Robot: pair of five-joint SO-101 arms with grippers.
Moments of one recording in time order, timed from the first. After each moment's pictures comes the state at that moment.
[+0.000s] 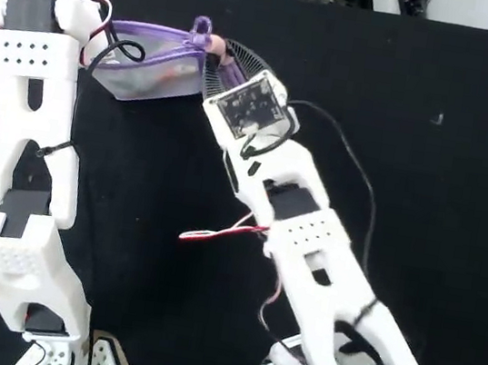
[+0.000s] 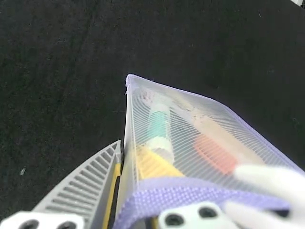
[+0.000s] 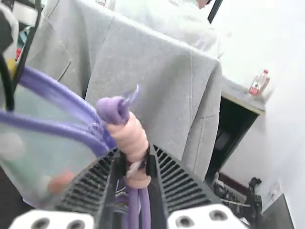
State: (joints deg) left arm -10.7 17.6 -42.8 94.0 19.8; right arm -24.4 -27.7 47.8 -10.5 21.3
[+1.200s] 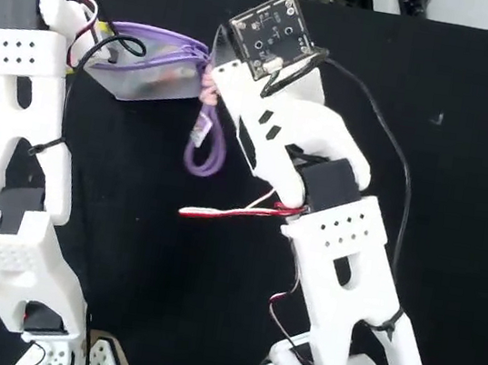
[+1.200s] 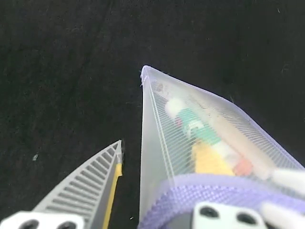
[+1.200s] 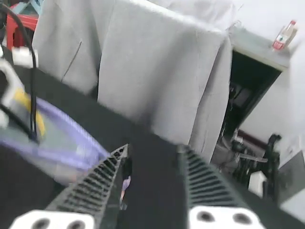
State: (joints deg) left arm -13.4 17.5 -45.3 98.6 19.8; right arm -24.3 -27.8 17.1 34.0 17.2
